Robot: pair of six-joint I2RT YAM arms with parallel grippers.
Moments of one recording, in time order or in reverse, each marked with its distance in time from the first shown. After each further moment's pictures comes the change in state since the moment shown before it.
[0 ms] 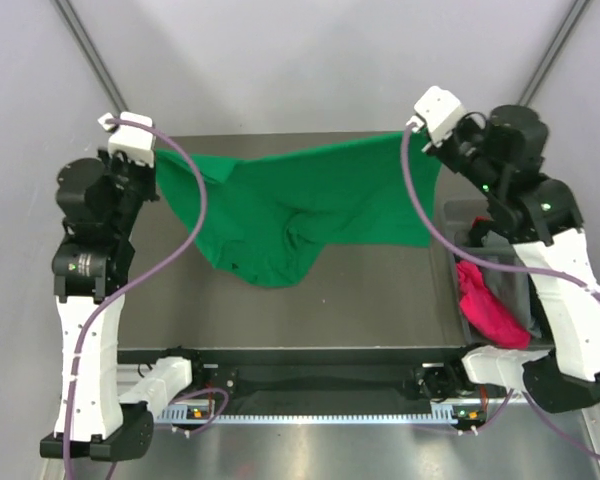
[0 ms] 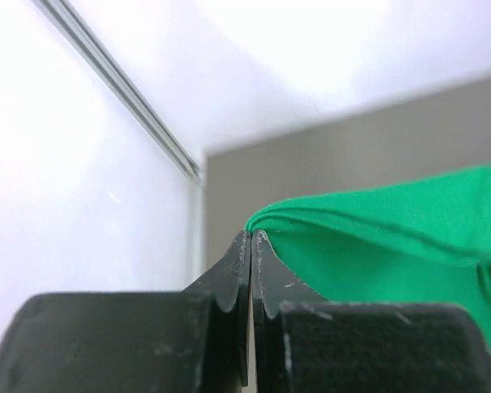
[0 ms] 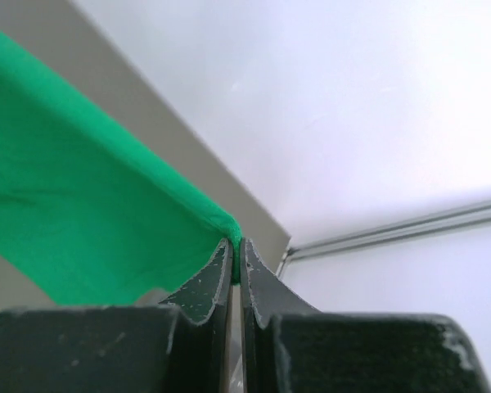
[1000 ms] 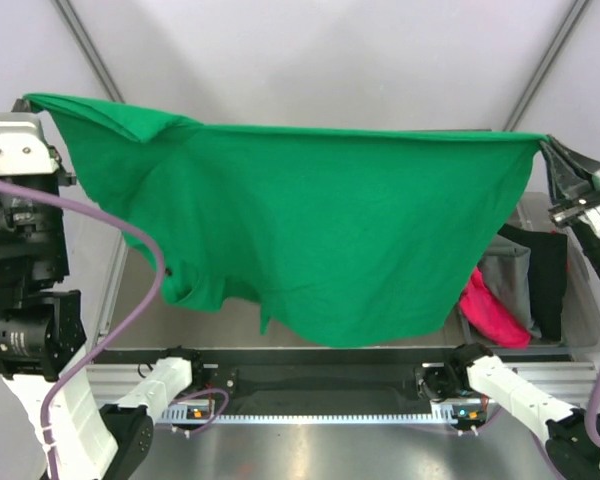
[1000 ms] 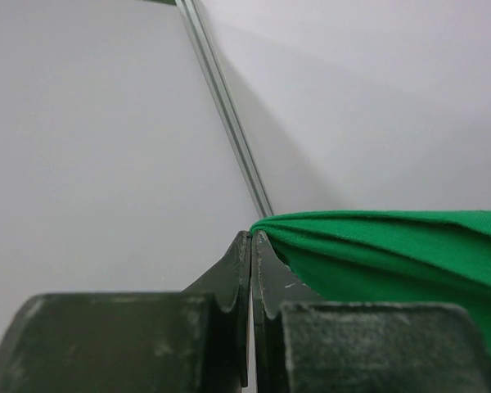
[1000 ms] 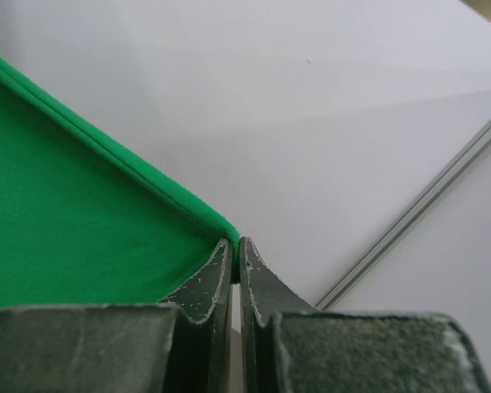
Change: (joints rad) left arm -0.004 0.002 0.498 0.169 -0.148 0.185; right arm -0.002 -0.407 0.145 0.065 -0.100 0.138
